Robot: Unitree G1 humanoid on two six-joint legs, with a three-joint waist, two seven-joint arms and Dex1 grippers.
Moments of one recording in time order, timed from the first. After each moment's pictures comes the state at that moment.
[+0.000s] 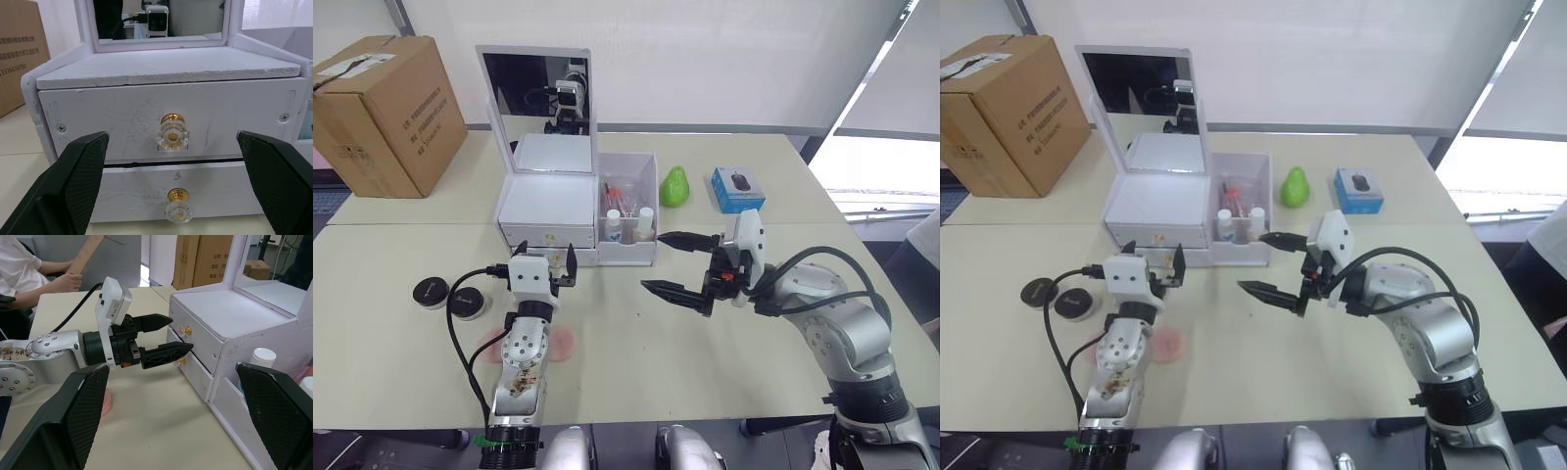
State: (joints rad) left arm -0.10 0.03 0.05 -0.11 0.08 -0.03 -0.01; right arm -0.39 -0.55 0.06 -0.39 0.58 0.52 0.87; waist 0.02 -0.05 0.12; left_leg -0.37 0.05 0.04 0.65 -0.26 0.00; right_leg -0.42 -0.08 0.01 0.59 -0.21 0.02
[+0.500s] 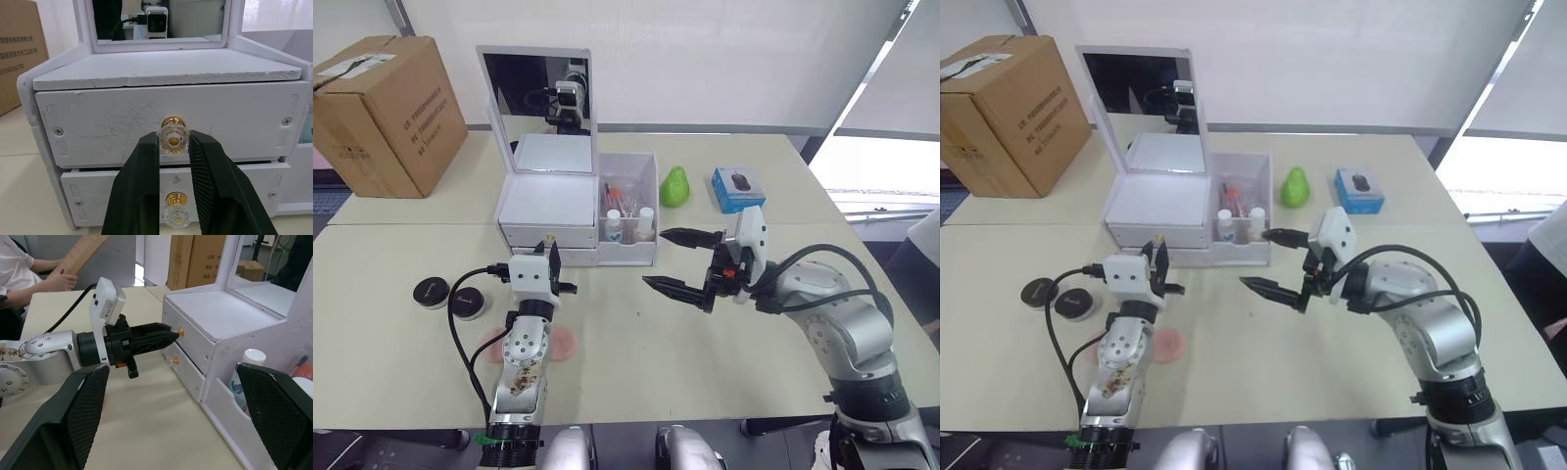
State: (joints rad) left arm -0.11 0.03 0.05 -0.10 0.05 -0.04 -0.01; right arm -0.40 -0.56 0.05 -0.39 0.57 0.53 0.86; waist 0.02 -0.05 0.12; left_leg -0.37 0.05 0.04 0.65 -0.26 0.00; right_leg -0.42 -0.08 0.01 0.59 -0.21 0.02
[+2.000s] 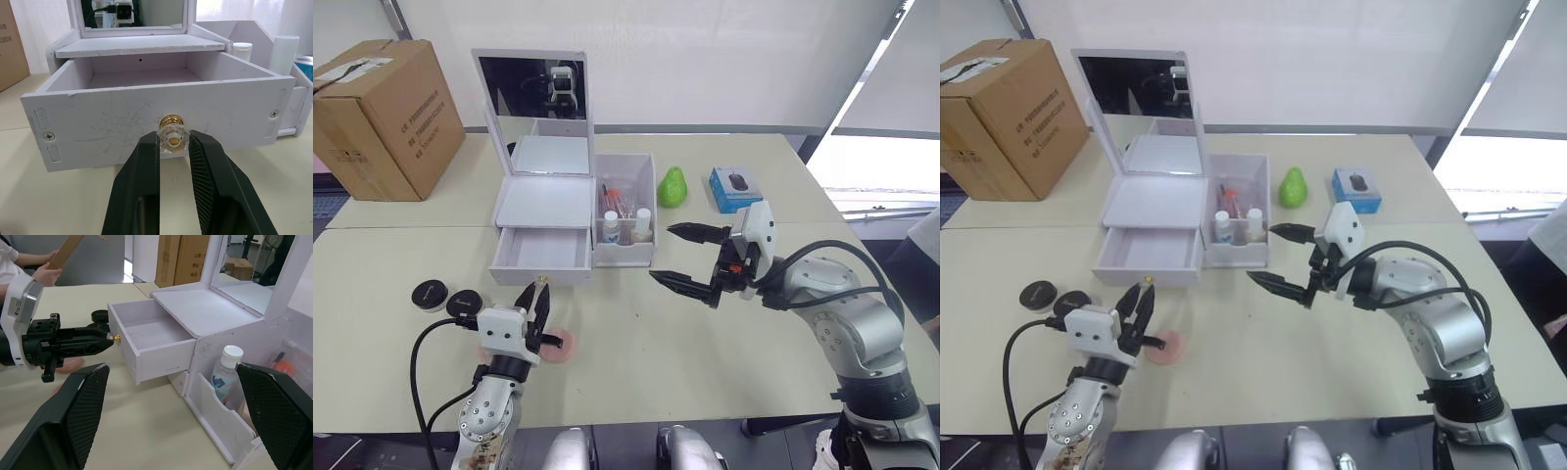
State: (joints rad) left arm 0.31 0.14 0.02 -0.42 -0.09 -0.07 -0.17; right arm -0.40 -0.59 0.04 -0.39 0.57 0.53 0.84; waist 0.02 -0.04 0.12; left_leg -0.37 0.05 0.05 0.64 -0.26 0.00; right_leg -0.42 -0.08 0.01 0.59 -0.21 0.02
